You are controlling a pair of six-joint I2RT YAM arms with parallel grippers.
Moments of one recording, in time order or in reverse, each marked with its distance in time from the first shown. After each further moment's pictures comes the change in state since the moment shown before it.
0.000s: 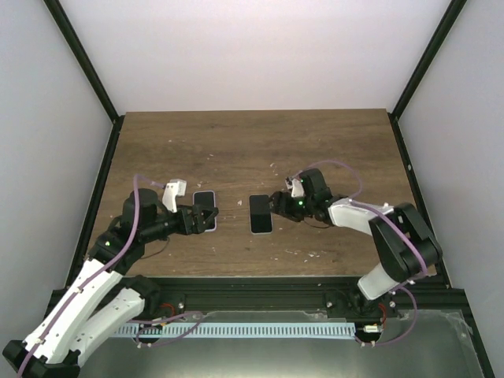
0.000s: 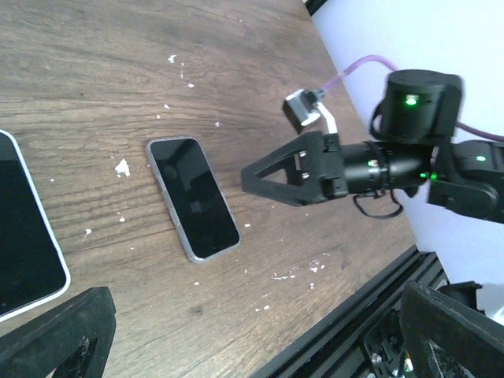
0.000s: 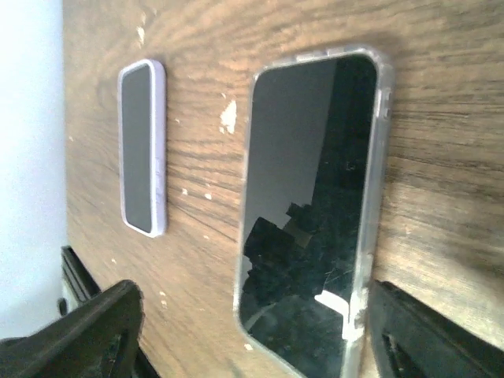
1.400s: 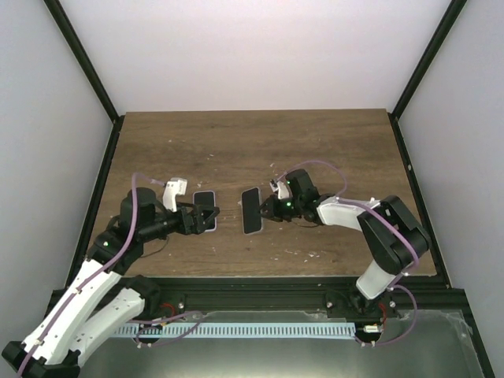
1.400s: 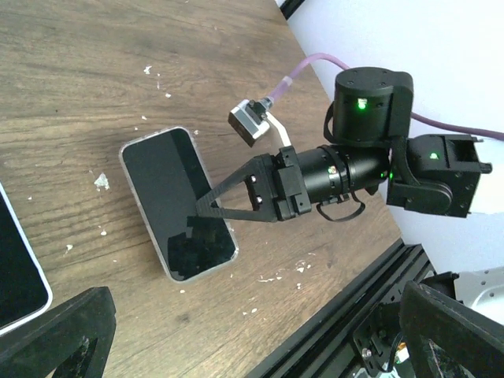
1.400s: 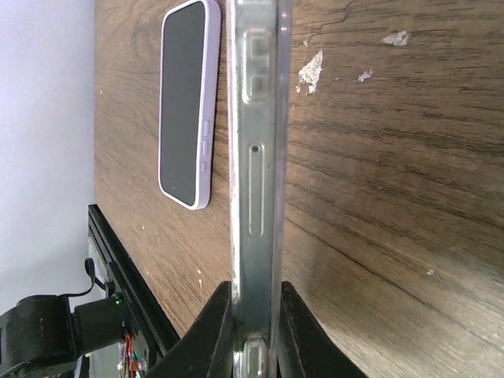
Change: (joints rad) left arm 0.000 0.005 0.024 0.014 0.030 0.027; right arm 0.098 0.027 0.051 0.030 -0.047 0.021
